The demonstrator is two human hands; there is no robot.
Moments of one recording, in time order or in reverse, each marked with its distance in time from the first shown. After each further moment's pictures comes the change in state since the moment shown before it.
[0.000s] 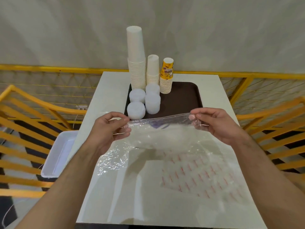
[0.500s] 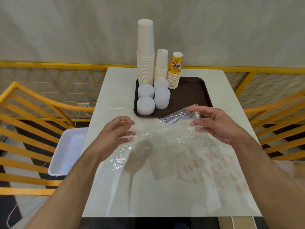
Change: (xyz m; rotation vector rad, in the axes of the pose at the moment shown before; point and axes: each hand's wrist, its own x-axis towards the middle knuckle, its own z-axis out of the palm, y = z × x) left_hand -0.008 -0.016 -0.062 0.059 -0.230 -0.090; right_hand -0.008 0.016 0.060 0.006 -0.035 0.047
